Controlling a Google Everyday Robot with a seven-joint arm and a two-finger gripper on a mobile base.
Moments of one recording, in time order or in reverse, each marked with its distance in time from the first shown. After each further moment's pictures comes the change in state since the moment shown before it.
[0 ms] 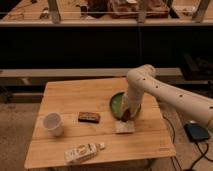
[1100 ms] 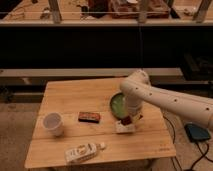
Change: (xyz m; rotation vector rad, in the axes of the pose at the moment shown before) arm -0.010 0.044 0.012 -0.109 0.070 0.570
